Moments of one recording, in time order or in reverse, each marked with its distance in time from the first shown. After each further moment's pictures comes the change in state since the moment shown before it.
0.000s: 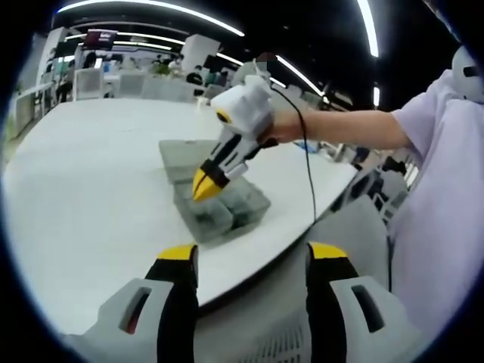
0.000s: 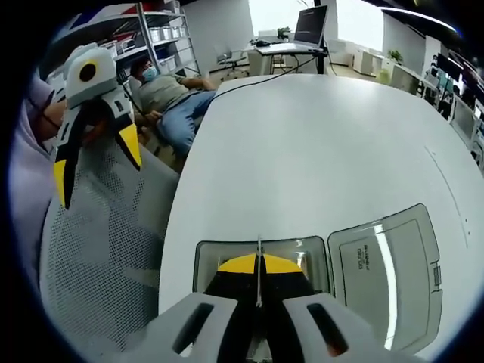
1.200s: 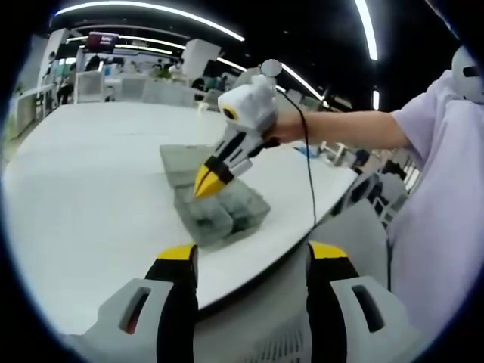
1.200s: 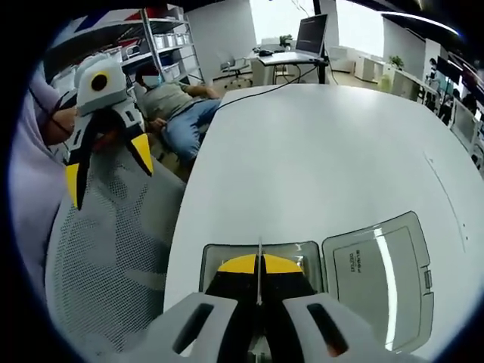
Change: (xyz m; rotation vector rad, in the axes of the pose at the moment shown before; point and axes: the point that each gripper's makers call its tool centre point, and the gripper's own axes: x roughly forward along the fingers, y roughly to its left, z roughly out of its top) left arm -0.001 -0.001 0.005 -0.003 -0.030 -0.003; right arm -0.018 0.001 0.009 -0.023 -0.049 0.015
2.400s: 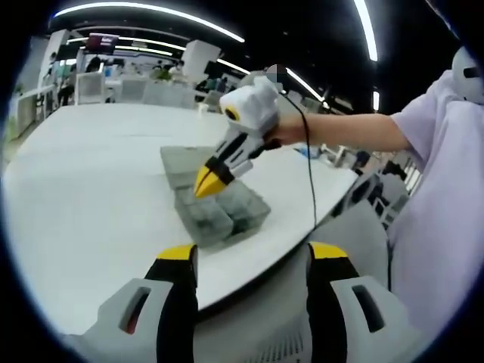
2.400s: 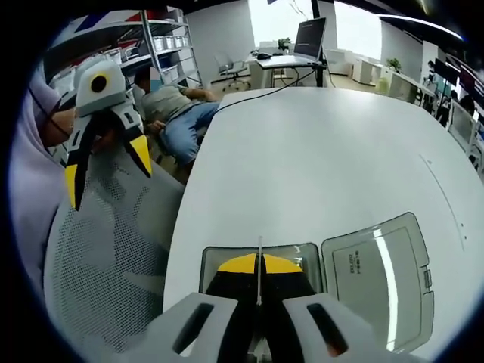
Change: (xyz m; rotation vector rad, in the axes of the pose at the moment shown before) left arm -0.001 0.001 0.001 0.002 -0.012 0.010; right arm 0.005 -0.002 0.000 0.011 -0.014 -0.013
